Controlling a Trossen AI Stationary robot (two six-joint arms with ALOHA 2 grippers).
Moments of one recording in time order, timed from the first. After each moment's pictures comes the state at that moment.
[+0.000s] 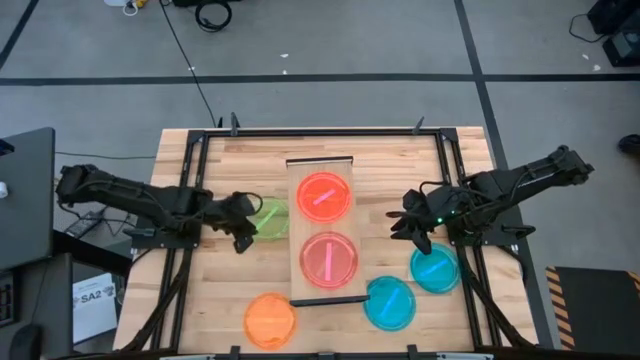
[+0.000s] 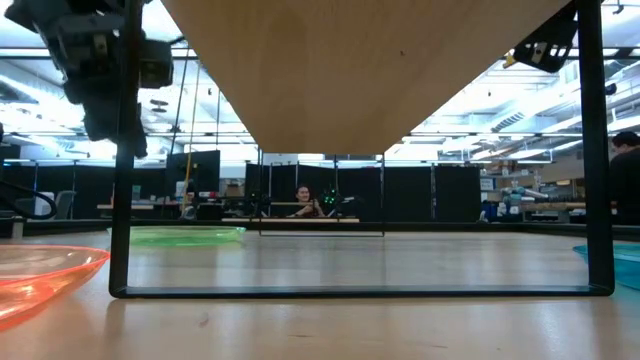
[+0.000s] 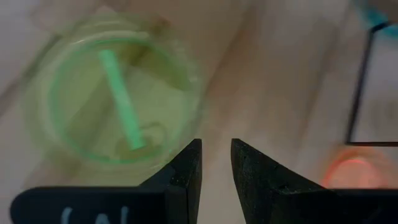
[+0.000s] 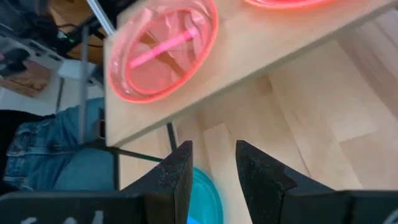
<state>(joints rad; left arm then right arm) -0.15 0.95 0.58 -0.55 -0.09 -0.70 0.30 0.88 0.82 -0.61 0.04 0.69</state>
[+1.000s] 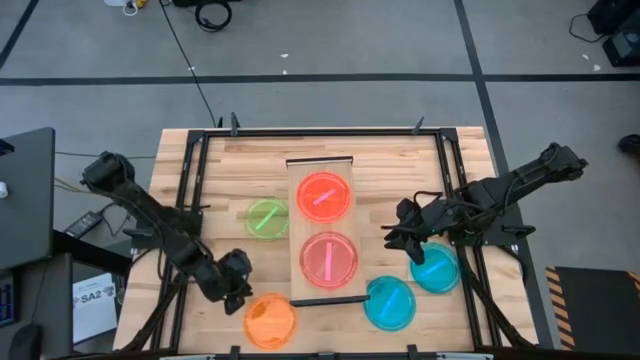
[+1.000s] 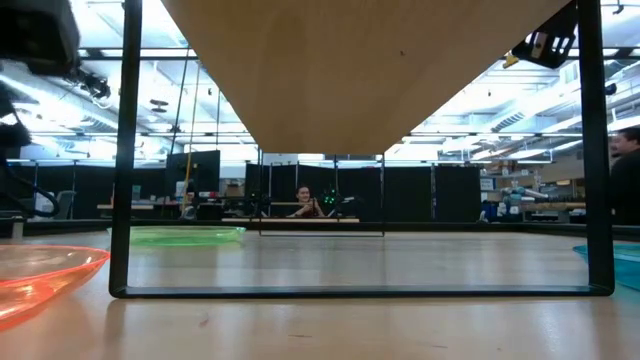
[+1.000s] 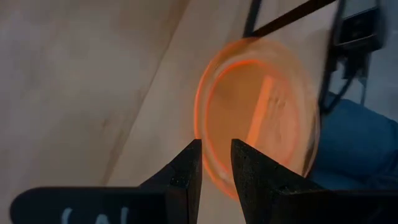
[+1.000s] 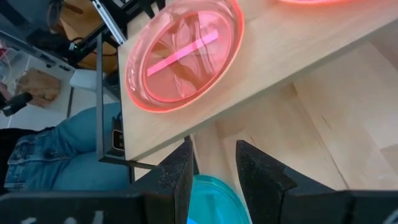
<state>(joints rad) -0.79 1.28 0.58 -0.19 -0.23 -1.21 0.39 0.97 0.82 -0.50 0.11 0.79</state>
